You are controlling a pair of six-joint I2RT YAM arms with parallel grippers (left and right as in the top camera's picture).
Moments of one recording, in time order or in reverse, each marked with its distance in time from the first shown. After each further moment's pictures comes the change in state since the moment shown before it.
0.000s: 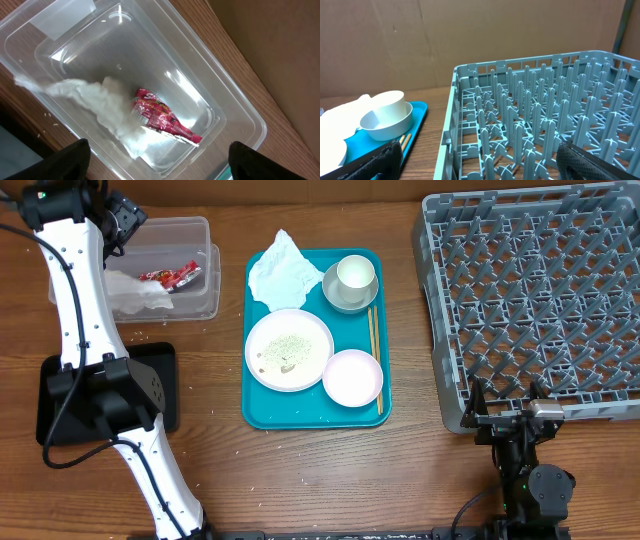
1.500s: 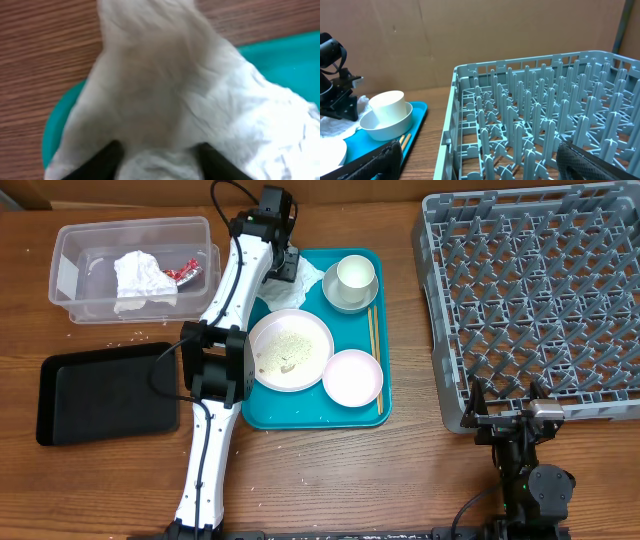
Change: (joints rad) left arm -0.464 0.385 -0.002 0.202 0.006 0.642; right arm 0.000 0.000 0.000 0.000 0.000 0.000
